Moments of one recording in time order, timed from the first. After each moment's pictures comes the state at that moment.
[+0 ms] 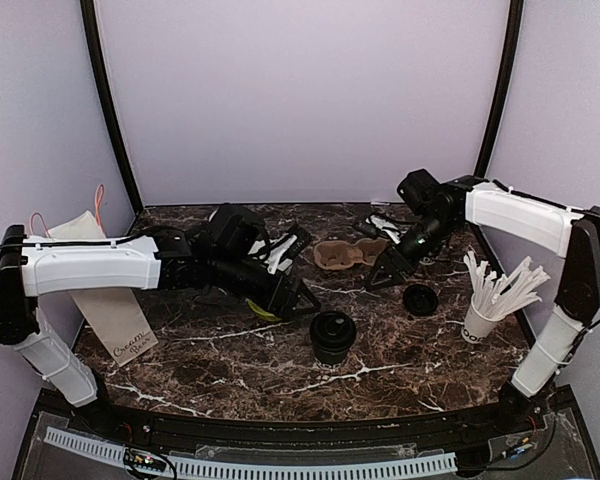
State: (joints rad) left arm -0.93 1.57 1.15 -0.29 0.39 -0.41; right arm 0.52 1.68 1.39 -0.97 -0.63 -0.38
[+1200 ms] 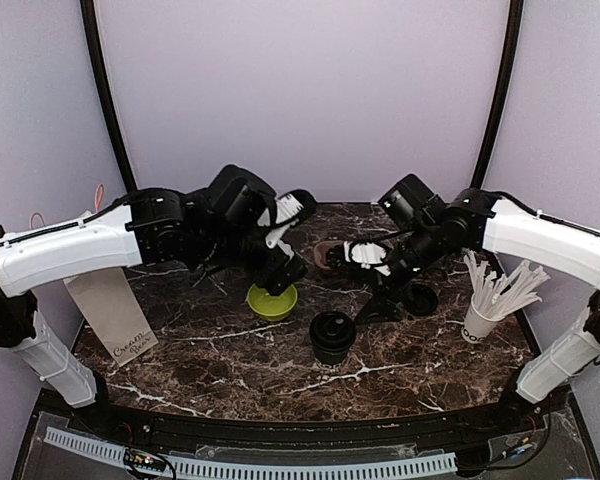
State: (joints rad) left arm -1.09 1.56 1.48 -0.68 -0.26 0.04; right arm 0.81 1.44 1.29 -0.88 -0.41 -0.67
